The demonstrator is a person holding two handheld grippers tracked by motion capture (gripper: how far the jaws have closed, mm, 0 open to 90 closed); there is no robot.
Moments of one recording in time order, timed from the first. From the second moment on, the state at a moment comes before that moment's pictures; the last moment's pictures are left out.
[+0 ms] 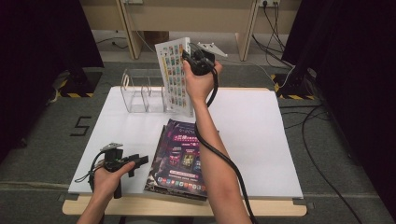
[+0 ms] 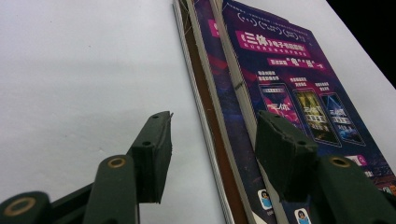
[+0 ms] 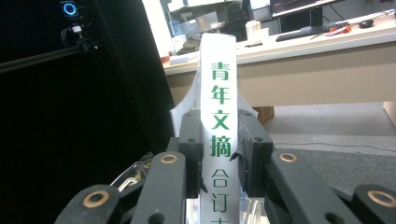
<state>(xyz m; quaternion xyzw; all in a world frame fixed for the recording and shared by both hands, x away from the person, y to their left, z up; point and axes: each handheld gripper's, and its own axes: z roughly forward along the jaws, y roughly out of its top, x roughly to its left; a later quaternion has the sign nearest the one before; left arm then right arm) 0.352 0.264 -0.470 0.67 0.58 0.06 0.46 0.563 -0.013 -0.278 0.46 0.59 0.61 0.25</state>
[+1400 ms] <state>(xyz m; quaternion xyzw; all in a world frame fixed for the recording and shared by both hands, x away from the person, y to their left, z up) 0.351 0.267 -0.475 0.67 0.58 0.05 0.46 0.572 0.007 -0.309 0.44 0.60 0.60 0.28</state>
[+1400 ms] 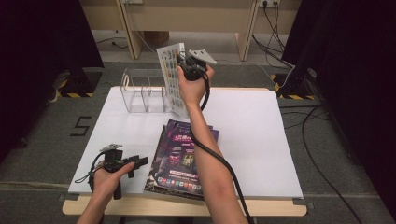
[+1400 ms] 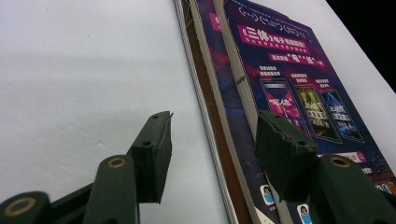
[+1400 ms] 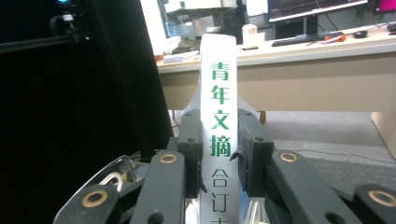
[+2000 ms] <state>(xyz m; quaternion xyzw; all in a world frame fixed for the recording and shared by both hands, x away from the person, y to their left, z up) 0.351 0.264 -0.475 0.67 0.58 0.05 0.46 0.501 -0.032 -0.332 0.41 0.63 0.60 0.28</state>
